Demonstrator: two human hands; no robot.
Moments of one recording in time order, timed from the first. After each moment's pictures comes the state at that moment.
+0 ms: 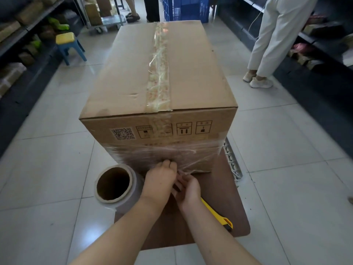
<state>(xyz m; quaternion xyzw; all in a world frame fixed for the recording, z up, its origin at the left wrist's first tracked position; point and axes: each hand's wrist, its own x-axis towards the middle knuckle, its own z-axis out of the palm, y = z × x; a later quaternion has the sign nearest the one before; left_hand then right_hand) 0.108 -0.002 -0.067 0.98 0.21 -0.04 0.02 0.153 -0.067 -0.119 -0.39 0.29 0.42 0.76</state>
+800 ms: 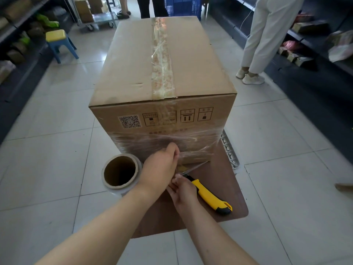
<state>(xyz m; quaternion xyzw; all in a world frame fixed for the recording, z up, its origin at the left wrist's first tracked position) 0.085 0.002 -0.045 0.96 0.19 0.11 0.19 0.113 -0.071 -0.155 -0.45 0.27 0.41 0.75</state>
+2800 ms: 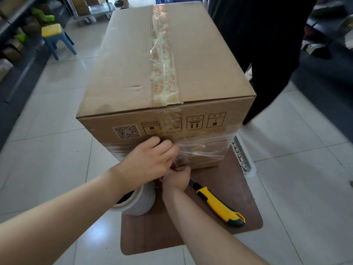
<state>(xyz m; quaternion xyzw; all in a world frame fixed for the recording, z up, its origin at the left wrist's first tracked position) 0.092 0.068 -0.006 0.92 -0.22 0.11 -0.30 0.132 0.001 -0.137 -0.67 0.23 0.26 0.66</state>
